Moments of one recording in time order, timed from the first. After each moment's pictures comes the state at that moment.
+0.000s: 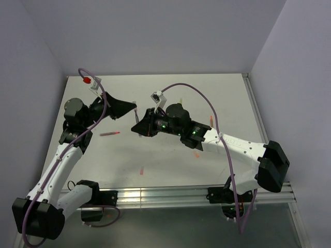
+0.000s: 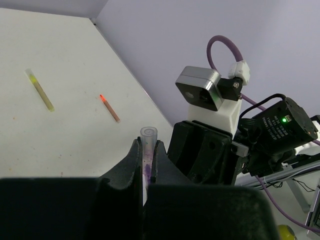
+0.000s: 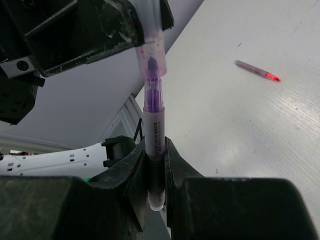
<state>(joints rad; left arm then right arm) -0.20 0.97 0.82 0.25 0.78 -0.83 0.95 1.39 1.06 0.14 -0.21 0.75</state>
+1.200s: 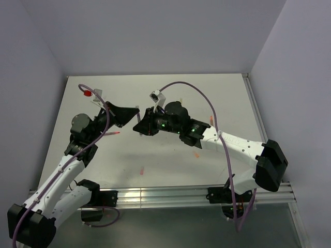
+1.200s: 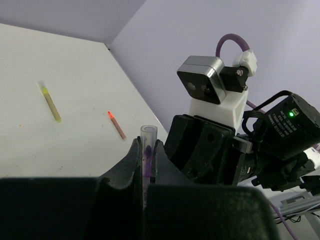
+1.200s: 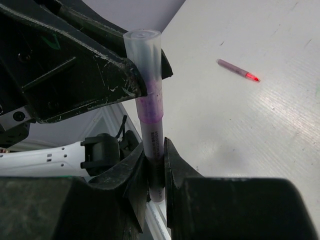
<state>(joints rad) -0.36 0.86 0.64 0.38 0.49 -0.87 0.93 1.41 1.09 0.09 -0.20 0.67</state>
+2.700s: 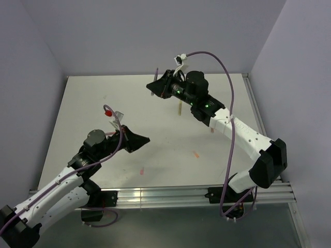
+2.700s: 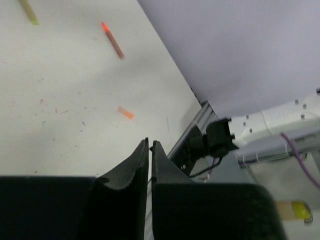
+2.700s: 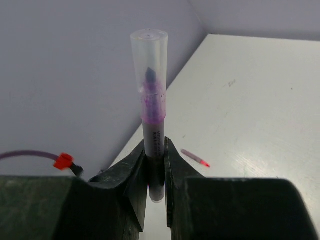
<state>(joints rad) -0.66 0.70 0.47 0.14 0.38 -0.77 0.65 1.46 1.35 0.10 -0.23 0.65</state>
